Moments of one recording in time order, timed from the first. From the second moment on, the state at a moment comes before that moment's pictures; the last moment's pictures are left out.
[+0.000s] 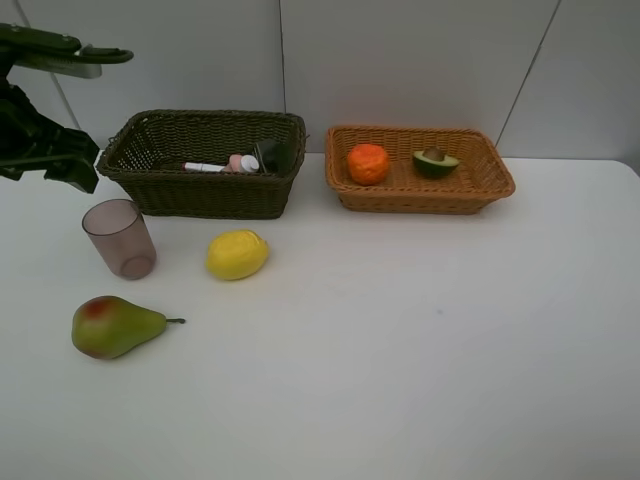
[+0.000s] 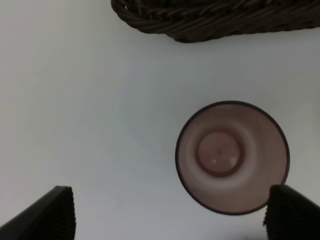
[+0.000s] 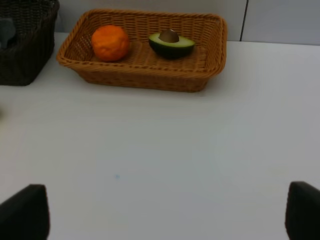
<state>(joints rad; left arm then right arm) -0.12 1.51 -0.96 0.07 0.66 -0.07 0.07 0.00 -0.52 0.07 1.04 -0.11</state>
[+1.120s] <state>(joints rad) -0.12 1.83 -1.00 0.10 0.53 -0.07 0.07 0.00 -0.52 0.07 1.04 -0.11</state>
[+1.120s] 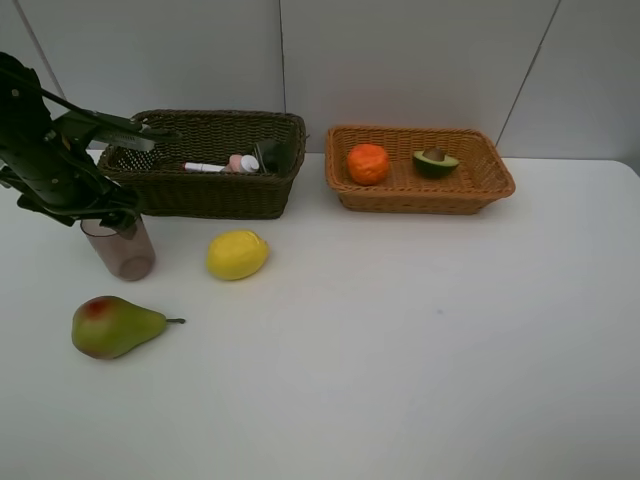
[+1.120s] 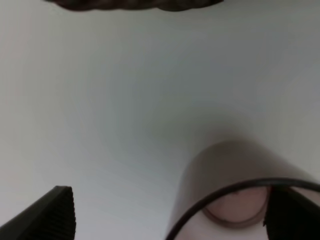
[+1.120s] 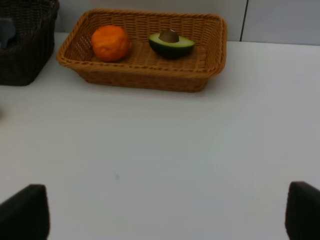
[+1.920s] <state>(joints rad) -0.12 1.83 -1.00 0.09 0.51 -0.07 0.07 0.00 -0.52 0.07 1.04 -0.11</state>
